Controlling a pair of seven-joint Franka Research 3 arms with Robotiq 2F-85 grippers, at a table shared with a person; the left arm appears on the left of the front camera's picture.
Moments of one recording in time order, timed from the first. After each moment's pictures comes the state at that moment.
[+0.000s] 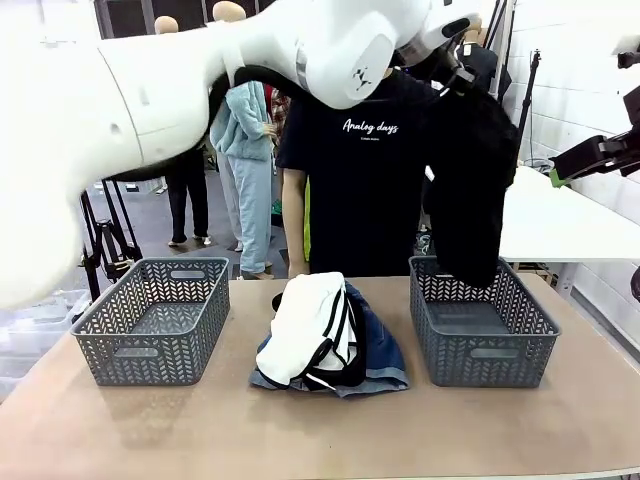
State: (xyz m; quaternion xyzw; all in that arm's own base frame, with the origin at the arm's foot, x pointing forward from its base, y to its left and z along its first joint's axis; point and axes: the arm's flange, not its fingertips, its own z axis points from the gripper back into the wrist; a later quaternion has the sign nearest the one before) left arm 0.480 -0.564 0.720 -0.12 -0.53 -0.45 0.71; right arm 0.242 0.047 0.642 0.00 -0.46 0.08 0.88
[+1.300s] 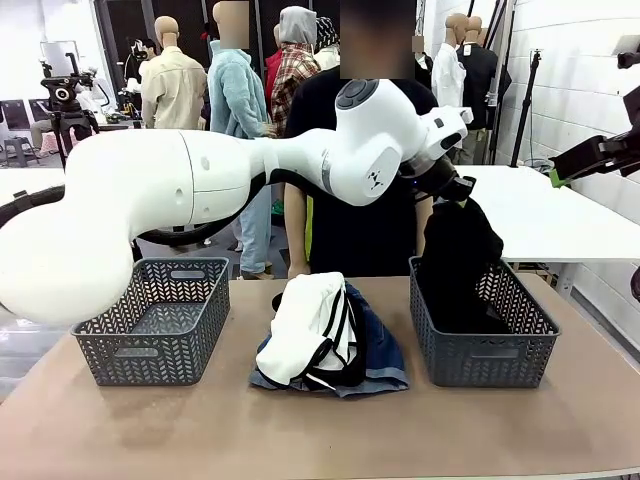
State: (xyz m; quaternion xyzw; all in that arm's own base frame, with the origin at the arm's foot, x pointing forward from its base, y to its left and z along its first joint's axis) left arm 0.536 -0.590 0.547 -0.22 -0.38 -0.36 0.82; right arm 0.242 0.047 0.642 0.00 -0.46 0.08 0.88
